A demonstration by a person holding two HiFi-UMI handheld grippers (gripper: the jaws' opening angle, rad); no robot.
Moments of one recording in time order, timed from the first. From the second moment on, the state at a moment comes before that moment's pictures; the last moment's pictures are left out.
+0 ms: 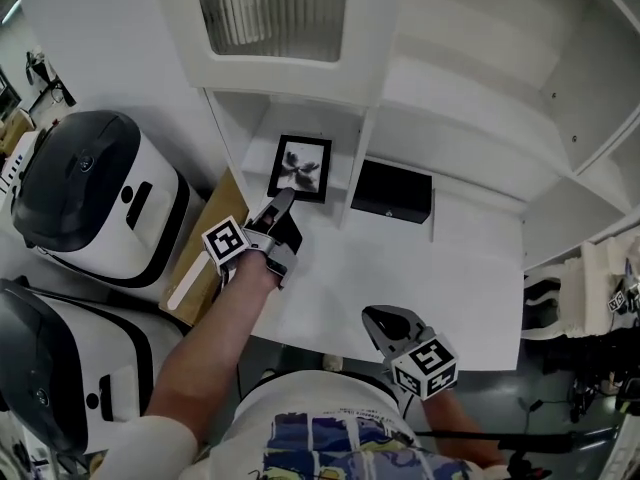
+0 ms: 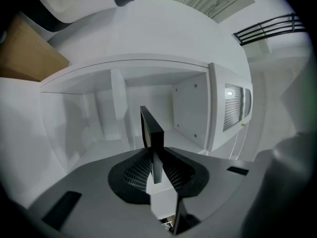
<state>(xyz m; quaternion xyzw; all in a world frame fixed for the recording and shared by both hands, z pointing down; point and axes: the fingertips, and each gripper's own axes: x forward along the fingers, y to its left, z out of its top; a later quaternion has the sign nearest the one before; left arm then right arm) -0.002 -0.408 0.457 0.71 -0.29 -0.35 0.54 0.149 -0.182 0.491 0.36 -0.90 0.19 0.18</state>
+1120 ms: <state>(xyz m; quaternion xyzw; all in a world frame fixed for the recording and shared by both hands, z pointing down) -0.014 -0.480 0.474 0.72 -0.38 -0.26 0.53 0.172 -0.221 0.503 0.32 -0.91 0.21 0.16</state>
